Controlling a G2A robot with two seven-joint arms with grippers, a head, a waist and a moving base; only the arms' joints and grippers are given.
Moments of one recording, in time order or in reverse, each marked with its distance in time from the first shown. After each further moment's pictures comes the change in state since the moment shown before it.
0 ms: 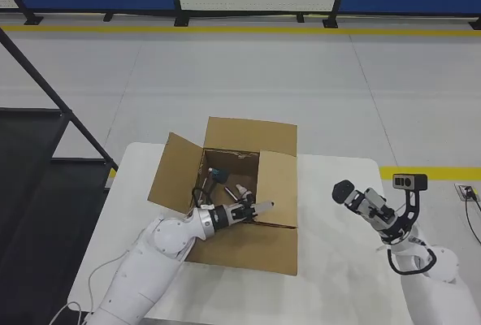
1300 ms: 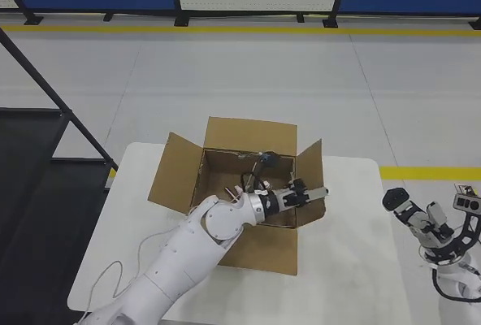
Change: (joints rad) left arm -0.254 -0.197 0.309 0.219 -0.021 0.033 0.239; right arm -0.185 0.058 0.208 -0.089 0.118 -0.076 -0.044
